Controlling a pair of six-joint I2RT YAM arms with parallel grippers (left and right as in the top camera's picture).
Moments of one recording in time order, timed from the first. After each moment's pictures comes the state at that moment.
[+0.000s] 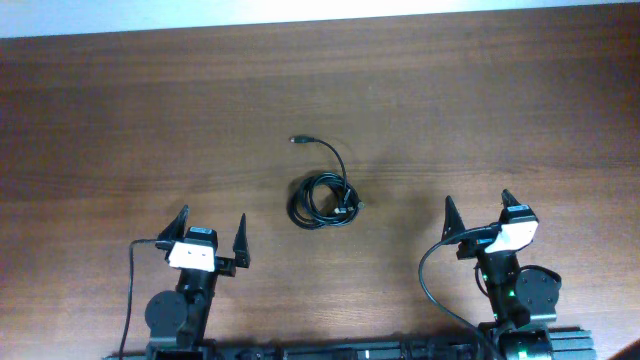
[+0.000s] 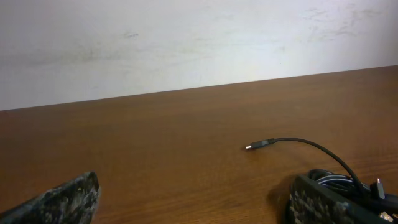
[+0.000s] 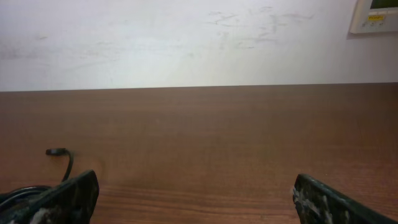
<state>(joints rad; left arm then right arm) -0.06 0.01 0.01 -0.06 0.12 0.07 0.00 0.01 0.01 -0.07 -0.09 0.07</state>
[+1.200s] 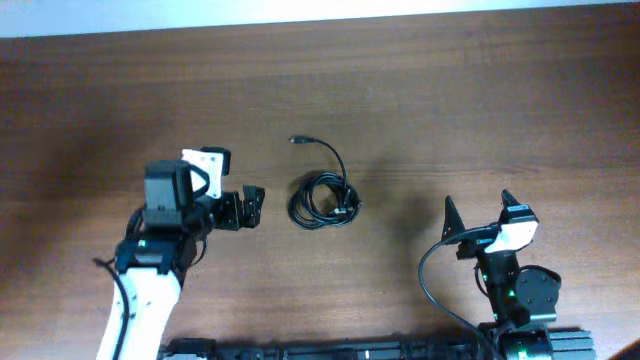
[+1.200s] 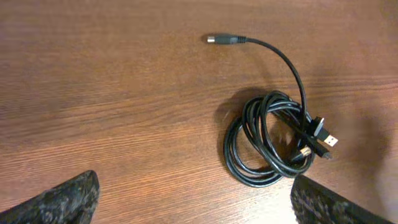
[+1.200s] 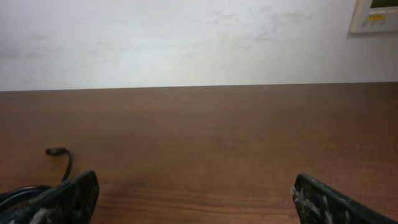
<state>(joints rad) -0.06 1.08 0.73 -0.52 0.31 -0.05 0.00 0.01 0.01 -0.07 -0.10 0.07</state>
